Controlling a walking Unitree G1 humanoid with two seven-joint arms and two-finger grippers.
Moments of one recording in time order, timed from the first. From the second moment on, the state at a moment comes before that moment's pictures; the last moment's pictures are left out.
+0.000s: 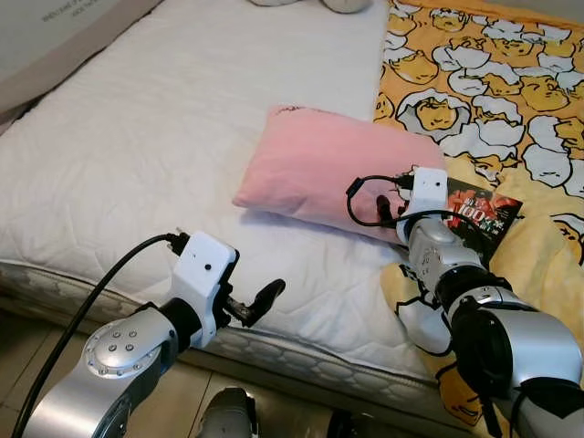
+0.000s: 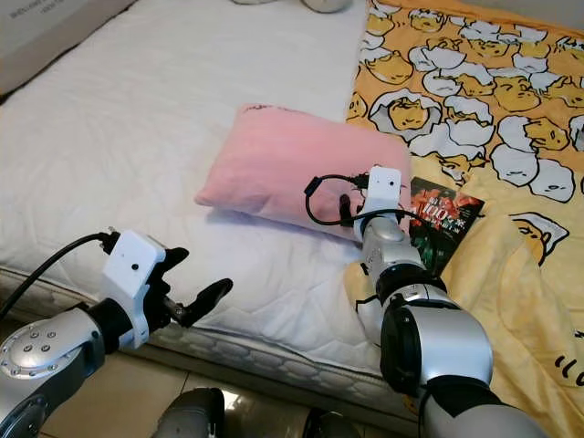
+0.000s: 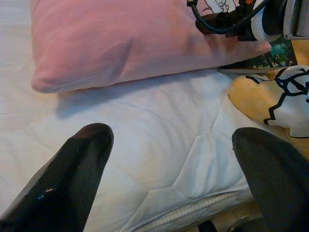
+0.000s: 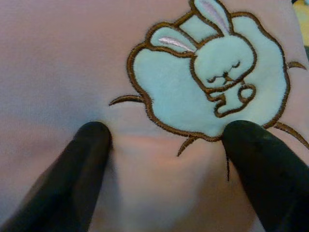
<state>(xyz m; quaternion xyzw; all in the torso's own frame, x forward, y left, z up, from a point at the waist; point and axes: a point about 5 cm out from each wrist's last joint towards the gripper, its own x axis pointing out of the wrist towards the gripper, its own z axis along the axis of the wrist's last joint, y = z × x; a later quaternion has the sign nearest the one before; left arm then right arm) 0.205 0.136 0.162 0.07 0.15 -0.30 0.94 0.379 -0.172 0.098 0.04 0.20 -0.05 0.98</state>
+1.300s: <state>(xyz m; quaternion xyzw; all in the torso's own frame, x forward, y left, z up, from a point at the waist) 0.243 0.111 0.150 0.02 0.12 -0.29 0.95 0.392 -0.156 0.122 0.07 0.16 0.02 0.98</state>
